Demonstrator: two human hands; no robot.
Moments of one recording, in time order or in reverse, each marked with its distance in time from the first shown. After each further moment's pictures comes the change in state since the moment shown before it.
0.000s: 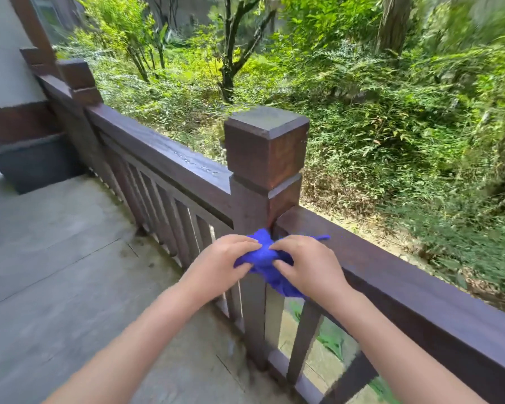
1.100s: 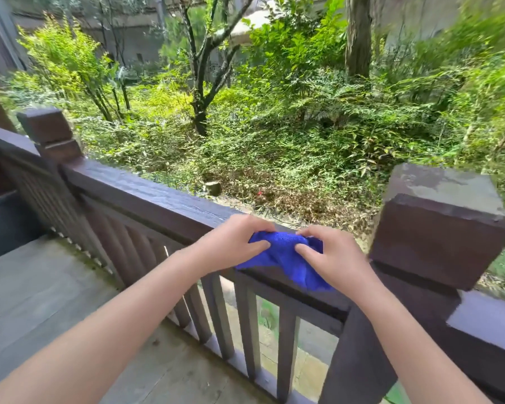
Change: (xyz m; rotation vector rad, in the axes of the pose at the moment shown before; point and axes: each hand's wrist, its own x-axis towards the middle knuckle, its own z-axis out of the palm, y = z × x) left_hand 0.178 -0.237 -0.172 0.011 -0.313 0.229; right_hand 0.258 -0.130 0.065 0.204 0.260 0.267
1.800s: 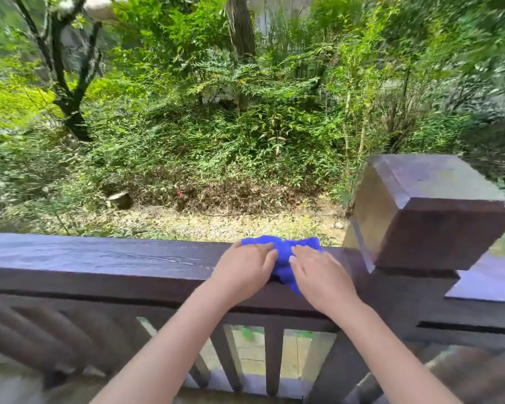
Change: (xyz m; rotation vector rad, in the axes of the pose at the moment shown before) left_hand 0.097 -0.066 0.077 0.050 -0.253 0.129; right_hand 0.037 0.043 0.065 -0.437 0.036 0.473
